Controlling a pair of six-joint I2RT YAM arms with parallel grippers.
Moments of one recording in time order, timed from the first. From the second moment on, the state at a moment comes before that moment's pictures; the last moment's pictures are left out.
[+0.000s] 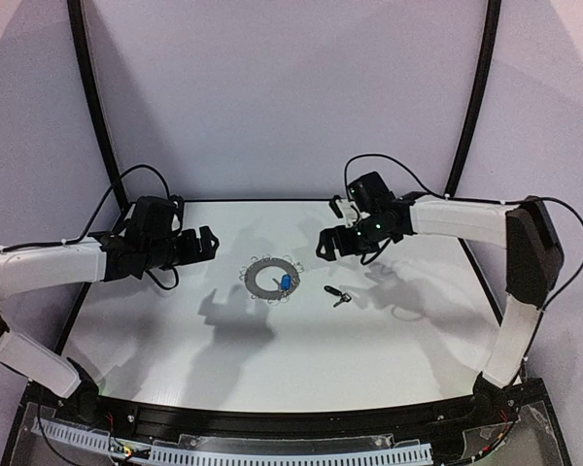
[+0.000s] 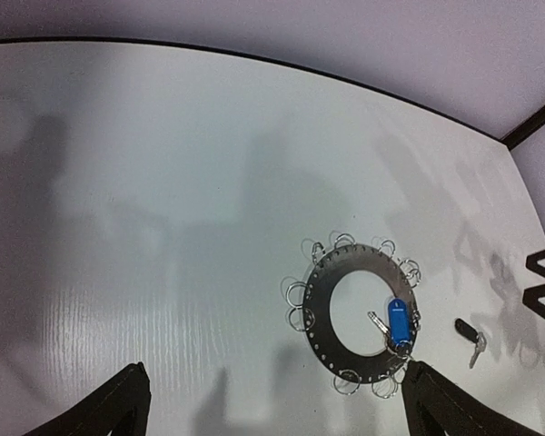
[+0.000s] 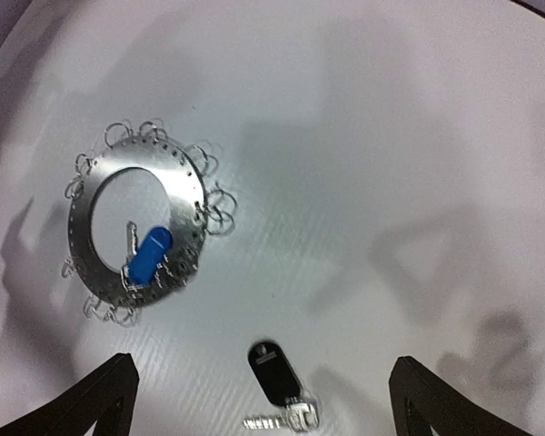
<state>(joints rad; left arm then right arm) -0.58 1.38 0.88 -0.10 -0.18 -0.55 0.60 1.78 1.31 -0.42 -0.07 0.25</state>
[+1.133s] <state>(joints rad) -0.52 1.48 0.93 -0.21 -0.06 -0.48 0.63 2.54 2.25 -0.63 -0.35 -0.12</state>
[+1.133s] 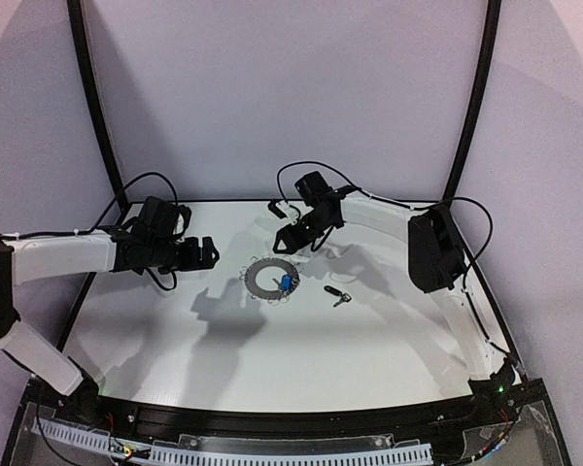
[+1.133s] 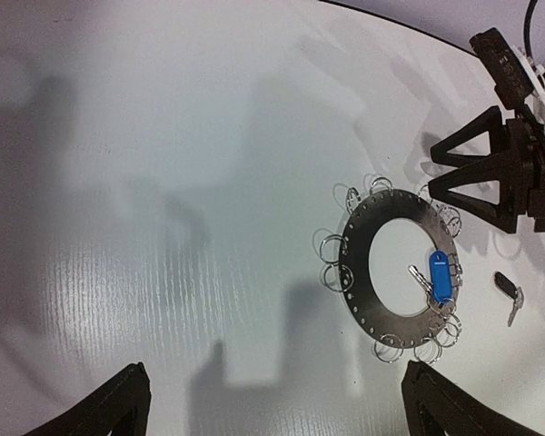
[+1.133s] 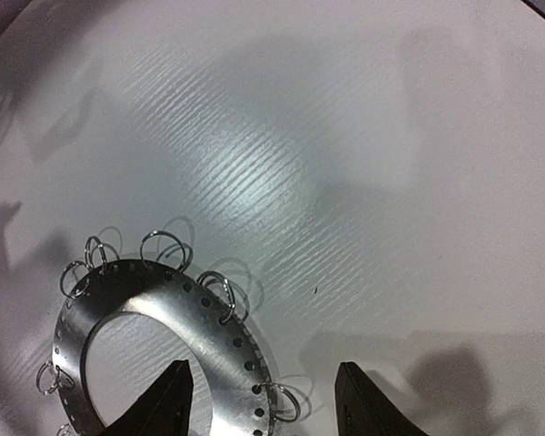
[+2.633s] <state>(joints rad) -0.52 1.45 0.93 -0.21 0.05 -0.42 0.64 2.43 2.09 -0.67 -0.35 -0.17</state>
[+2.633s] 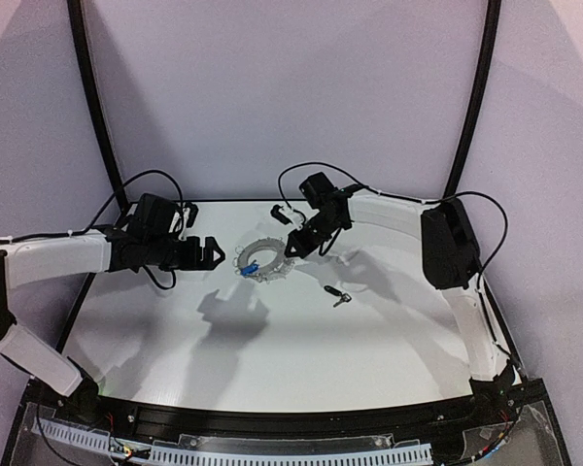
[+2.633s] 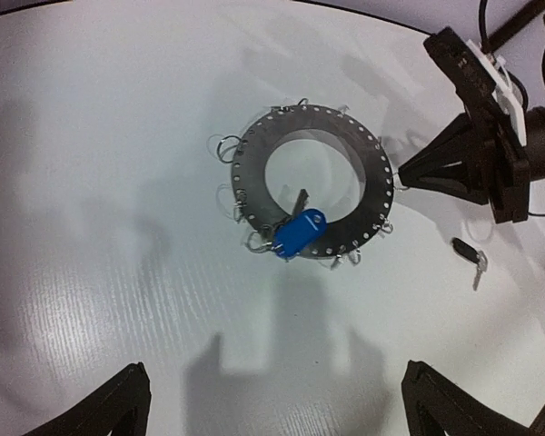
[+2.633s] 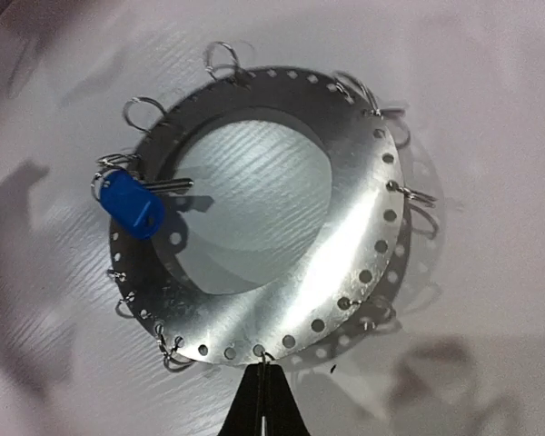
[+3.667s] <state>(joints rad) -0.64 1.29 1.04 -0.11 0.69 -0.17 0.88 1.79 1.63 -0.47 -0.50 -0.26</state>
